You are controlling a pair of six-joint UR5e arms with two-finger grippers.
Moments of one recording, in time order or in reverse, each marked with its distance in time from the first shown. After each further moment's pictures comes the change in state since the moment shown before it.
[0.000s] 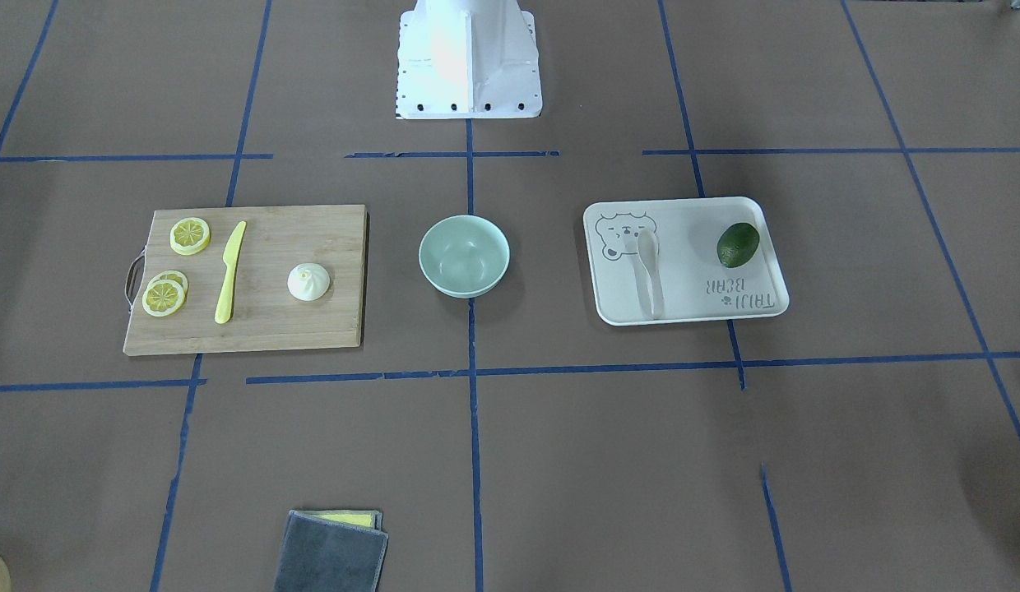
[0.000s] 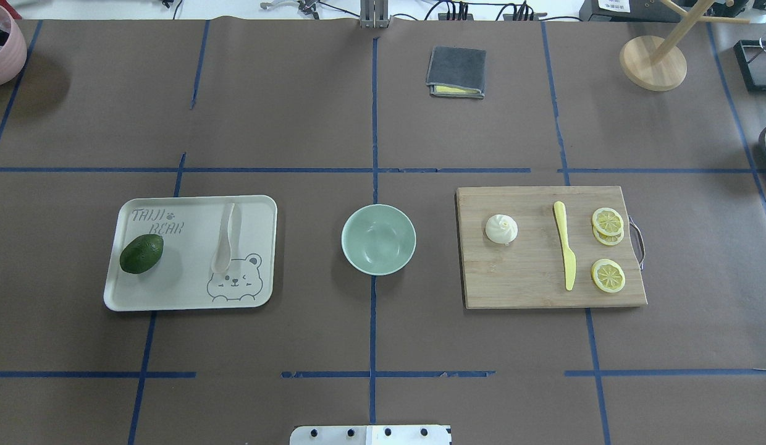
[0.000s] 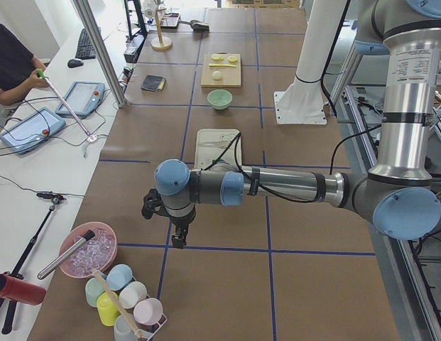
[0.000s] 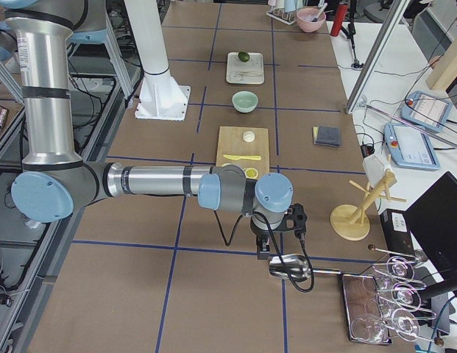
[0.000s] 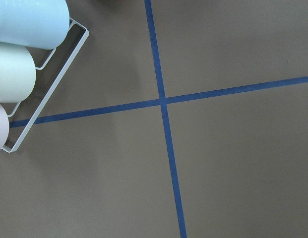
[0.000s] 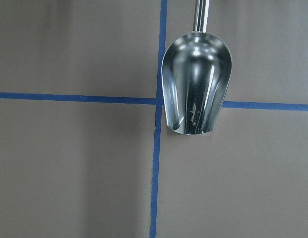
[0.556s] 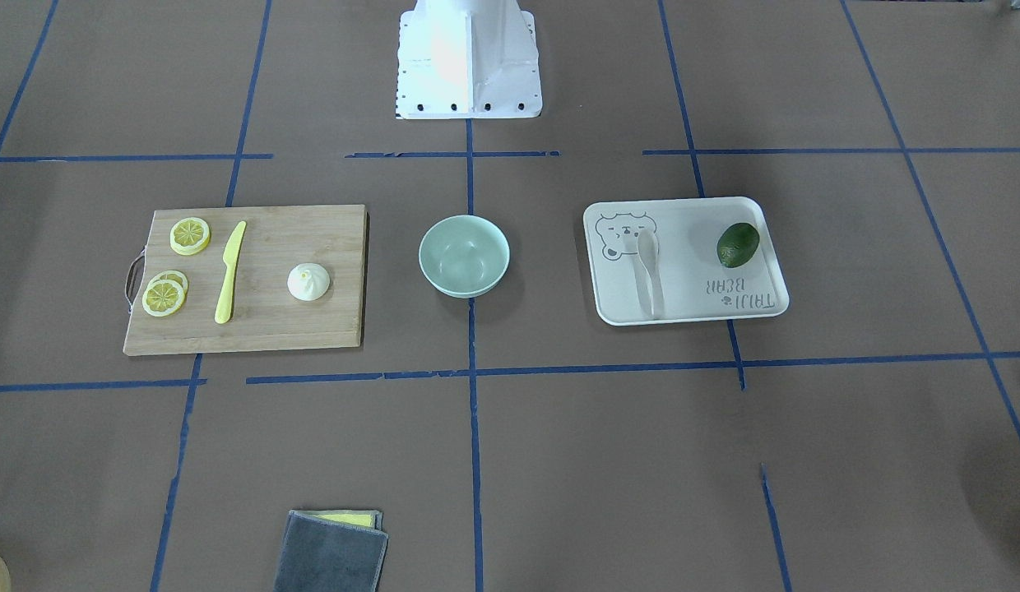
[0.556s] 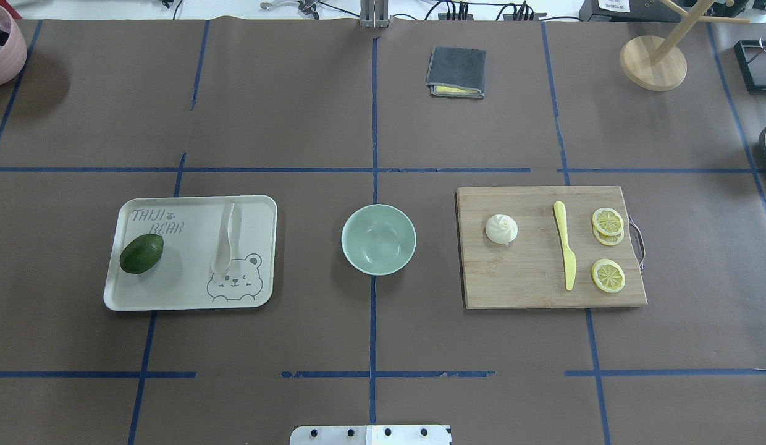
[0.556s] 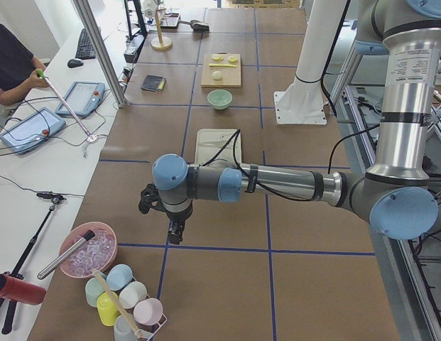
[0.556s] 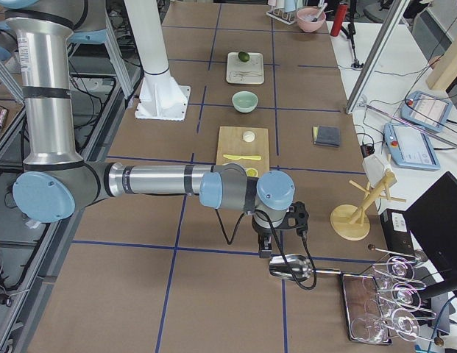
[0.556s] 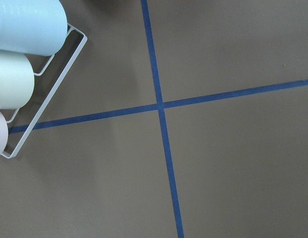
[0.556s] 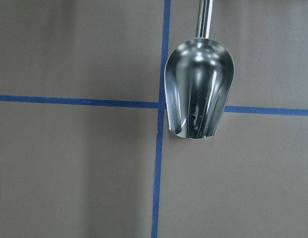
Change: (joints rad) left arm 0.007 -0.033 -0.019 -0.007 -0.003 -0.006; right arm -0.001 0.008 0.005 0.000 0.001 0.004
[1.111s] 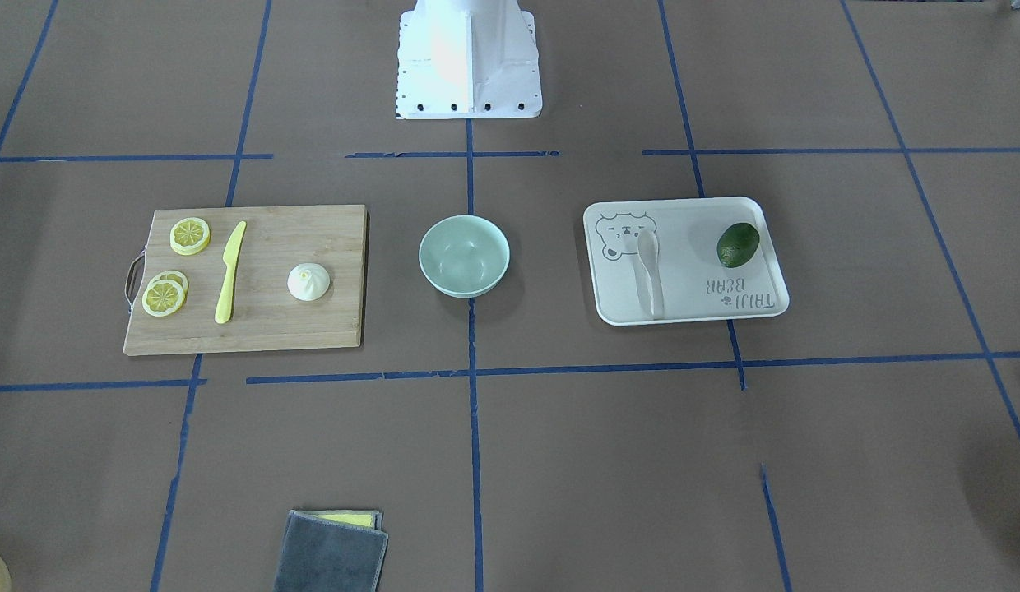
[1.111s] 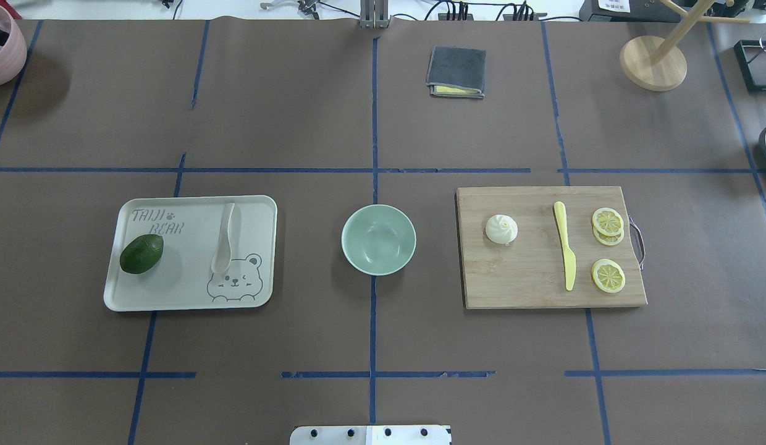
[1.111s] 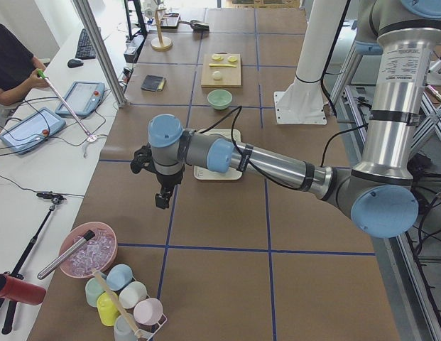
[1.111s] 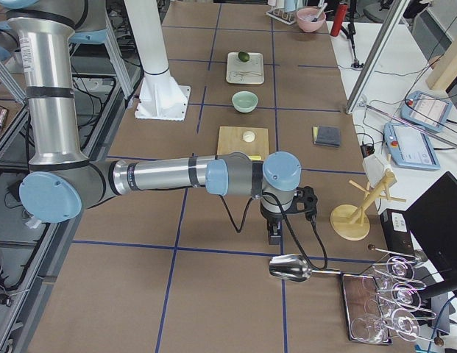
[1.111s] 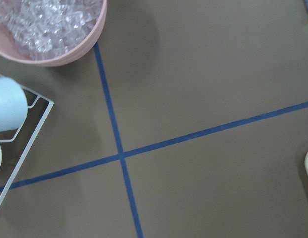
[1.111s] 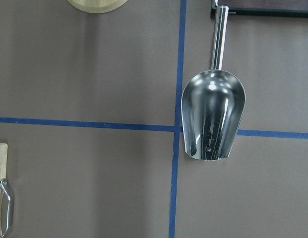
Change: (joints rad) left arm 0.131 -0.104 -0.168 -0.011 0.008 -0.184; right arm -0.007 0.043 0.049 0.001 0.000 0.062
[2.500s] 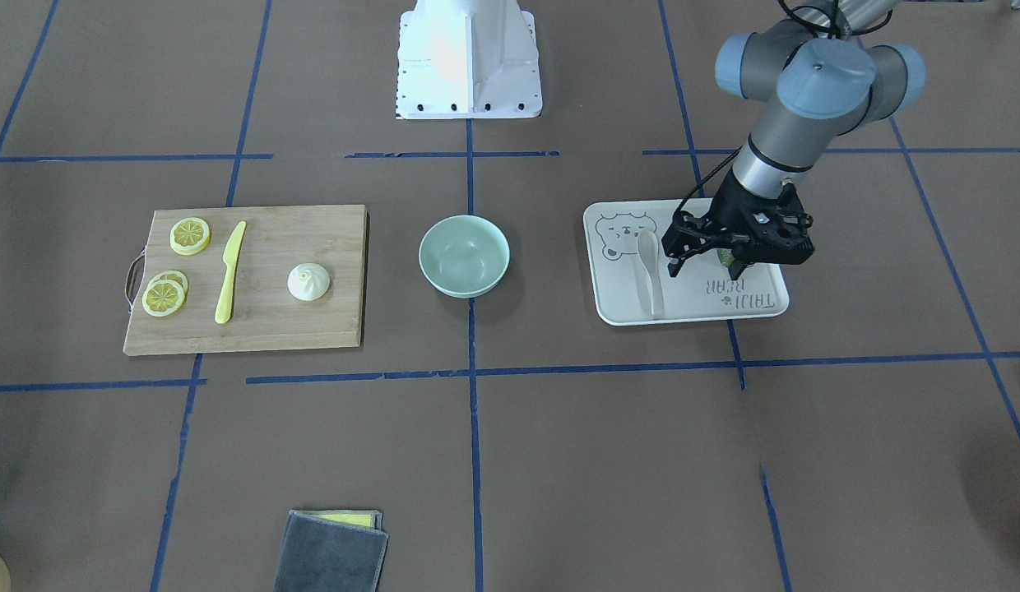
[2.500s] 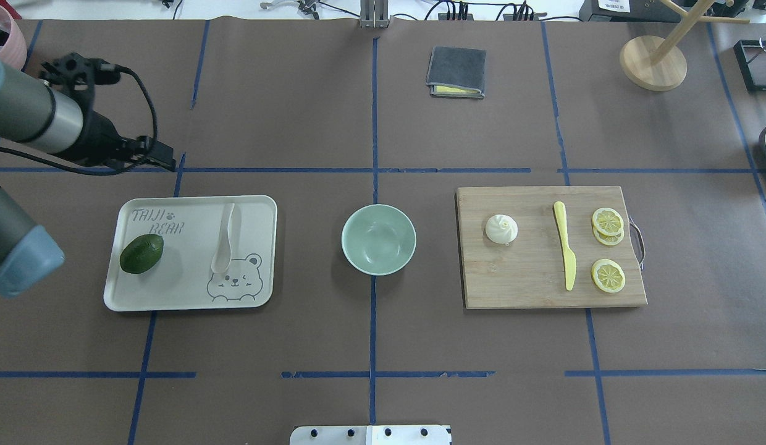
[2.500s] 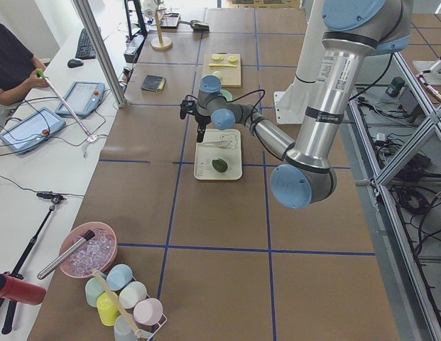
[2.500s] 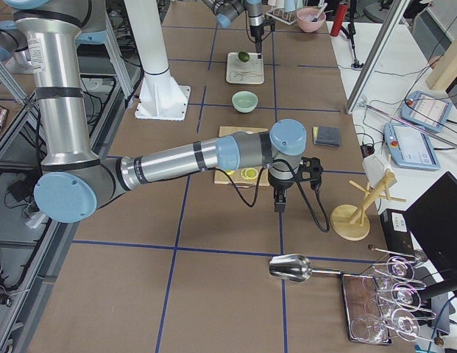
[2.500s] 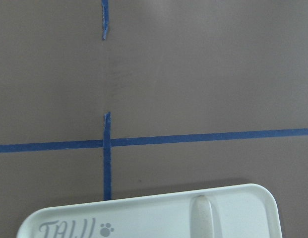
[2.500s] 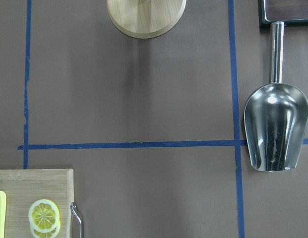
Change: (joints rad) left arm 0.697 -0.152 0.039 -0.388 0.434 -1.028; right arm -0.095 0.028 0.102 0.005 0.044 0.261
